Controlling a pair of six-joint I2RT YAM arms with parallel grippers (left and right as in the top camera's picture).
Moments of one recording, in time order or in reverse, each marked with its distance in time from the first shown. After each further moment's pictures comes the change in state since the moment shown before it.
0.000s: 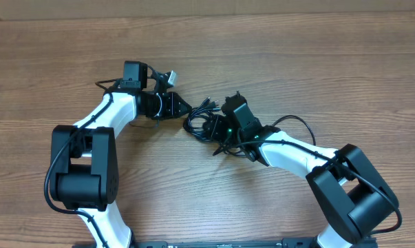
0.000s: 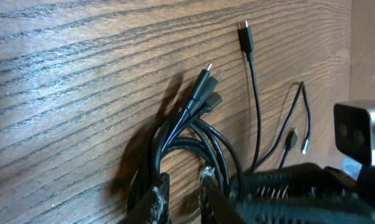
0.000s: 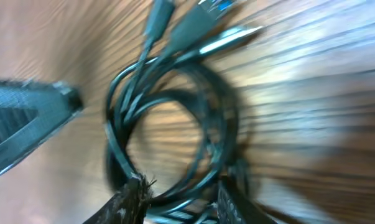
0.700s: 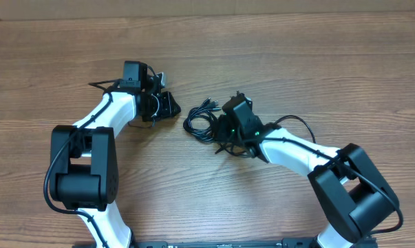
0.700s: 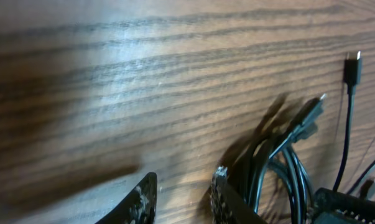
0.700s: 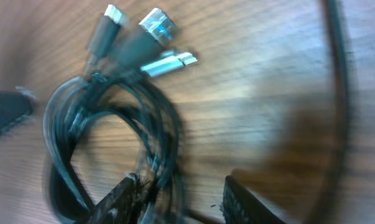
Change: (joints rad) left arm 0.010 0.000 0.008 -0.035 -0.293 -0.118; right arm -0.017 0.000 0.041 -0.146 0.108 -0.116
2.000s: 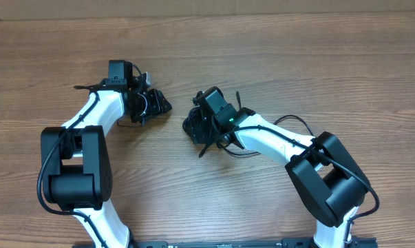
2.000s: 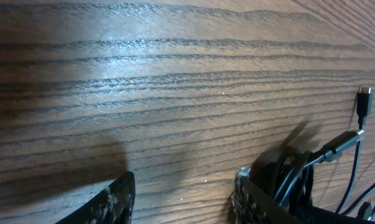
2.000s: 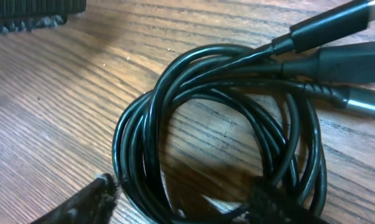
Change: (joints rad) left arm 0.078 0.000 0.018 -0.051 -0.006 -0.056; right arm 0.090 0.159 0.279 -0.200 -0.085 -0.452
